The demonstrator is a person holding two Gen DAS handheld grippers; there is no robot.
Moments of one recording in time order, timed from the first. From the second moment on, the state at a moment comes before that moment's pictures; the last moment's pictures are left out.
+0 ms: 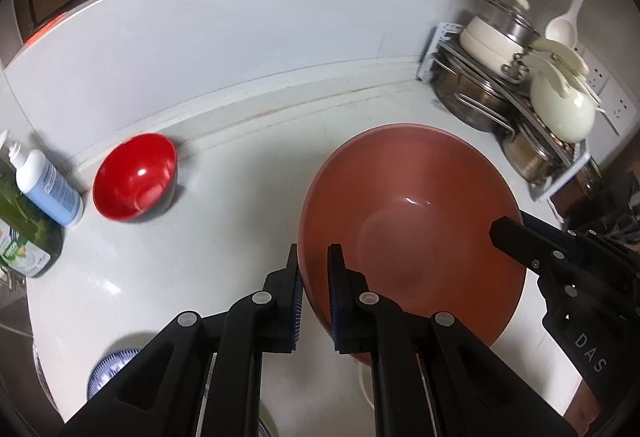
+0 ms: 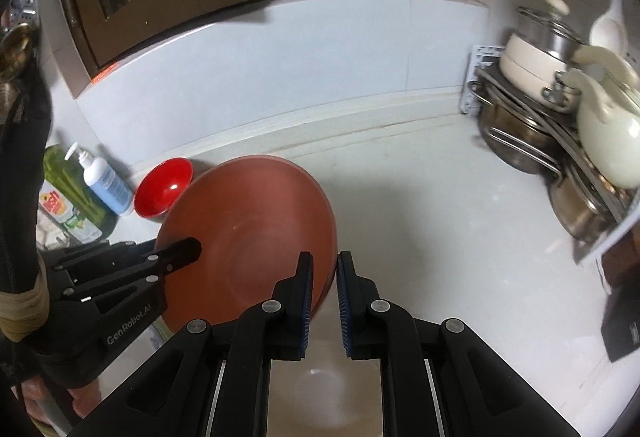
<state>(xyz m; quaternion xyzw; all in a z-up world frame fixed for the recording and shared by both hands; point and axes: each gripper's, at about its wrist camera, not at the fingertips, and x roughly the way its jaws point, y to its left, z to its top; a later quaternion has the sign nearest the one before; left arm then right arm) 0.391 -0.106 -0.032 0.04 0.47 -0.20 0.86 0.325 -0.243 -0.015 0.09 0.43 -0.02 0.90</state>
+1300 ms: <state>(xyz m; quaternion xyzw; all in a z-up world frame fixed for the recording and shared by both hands) 0.305 -0.144 -0.107 0.07 0.53 -0.17 0.83 0.244 -0.269 -0.088 0.11 0.50 0.01 0.86</state>
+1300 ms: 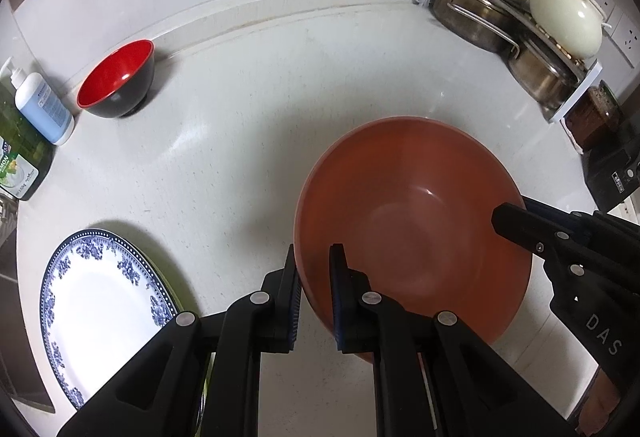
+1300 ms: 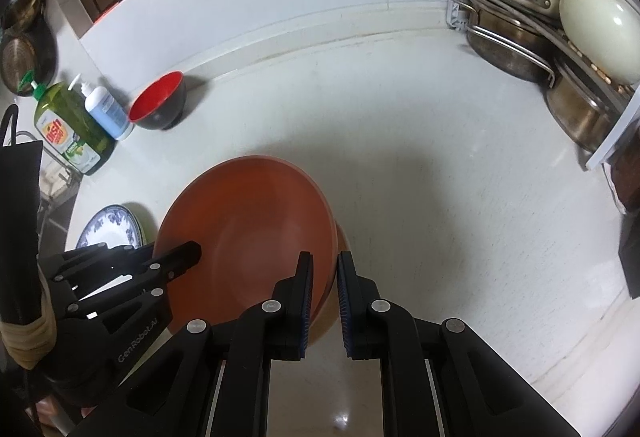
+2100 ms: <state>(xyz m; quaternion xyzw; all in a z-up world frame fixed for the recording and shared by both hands) 0.301 -0.144 -0.102 0.08 0.50 -0.15 0.85 0.243 -0.274 -0.097 0.09 0.50 0.01 0.86</state>
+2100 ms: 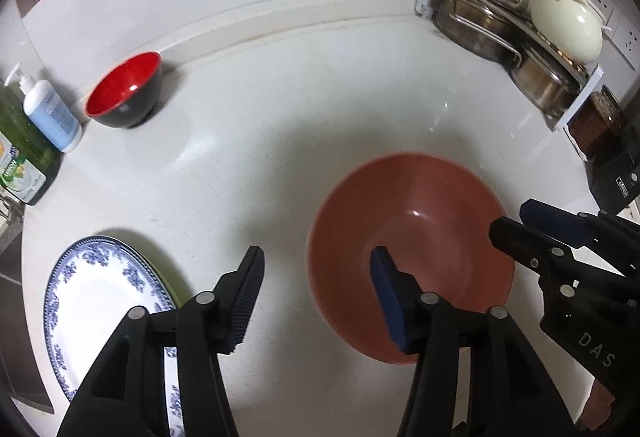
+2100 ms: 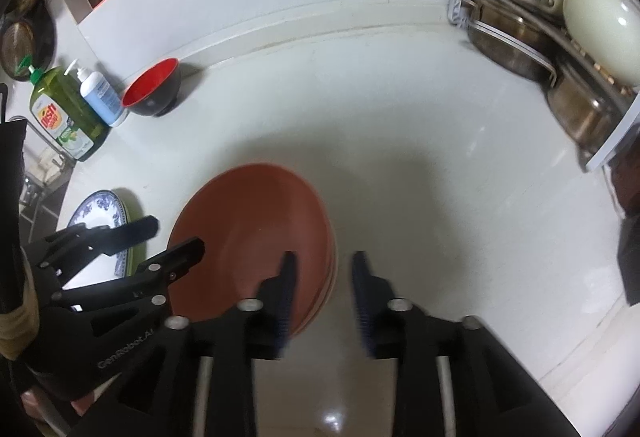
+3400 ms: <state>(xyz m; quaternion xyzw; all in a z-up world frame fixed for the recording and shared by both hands) 0.342 -0.009 -0.008 0.05 0.38 -0.02 0.92 0.312 -0.193 -0.014 0.04 0.41 0.07 0.91</state>
